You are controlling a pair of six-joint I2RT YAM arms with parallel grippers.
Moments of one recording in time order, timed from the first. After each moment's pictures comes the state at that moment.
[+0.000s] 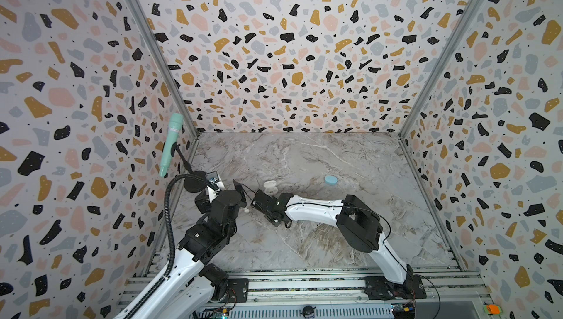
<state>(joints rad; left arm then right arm) -0.54 0.69 0.65 -0.43 -0.83 -0.37 1.14 2.25 1.74 -0.73 0.42 0.18</state>
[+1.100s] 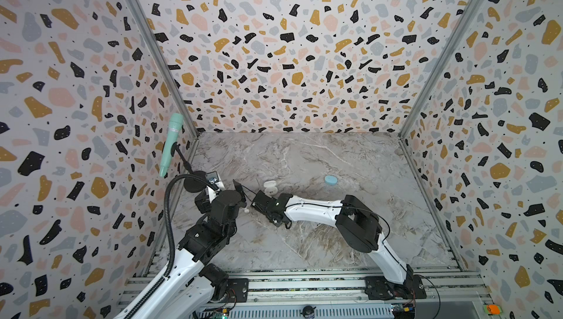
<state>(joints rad) -0.54 0.69 0.65 -0.43 -0.83 -0.37 1.14 2.26 1.75 -0.77 0.47 0.17</state>
